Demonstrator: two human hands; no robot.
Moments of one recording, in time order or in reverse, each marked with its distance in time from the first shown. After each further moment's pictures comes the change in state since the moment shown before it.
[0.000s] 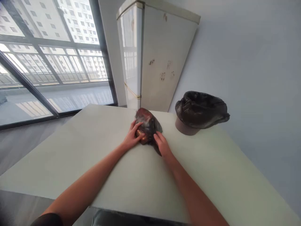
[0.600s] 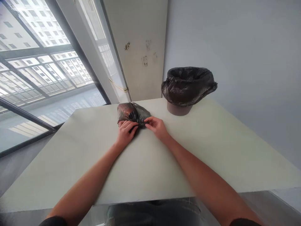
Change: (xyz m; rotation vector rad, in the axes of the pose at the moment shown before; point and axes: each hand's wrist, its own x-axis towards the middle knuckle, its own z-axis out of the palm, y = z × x) left_hand 0.000 0.026 0.014 0.405 0.033 0.361; right_hand 0.007 -0.013 -0.021 0.235 -0.054 -0.144
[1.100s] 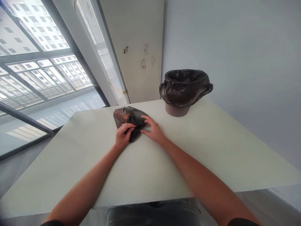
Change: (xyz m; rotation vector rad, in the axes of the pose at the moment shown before) left_hand 0.000 -0.002 -0.001 -0.344 0.128 -0.035; right_hand 0.001 0.005 0.003 -0.372 -0.033 -0.144
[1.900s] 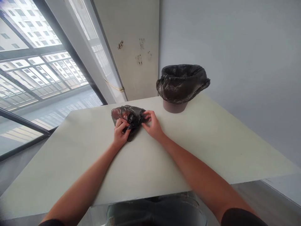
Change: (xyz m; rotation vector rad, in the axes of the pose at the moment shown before) left_hand 0.002 0.001 -0.002 0.128 0.031 0.077; right_hand 0.003 -0.003 -0.001 0.120 0.193 -0.070
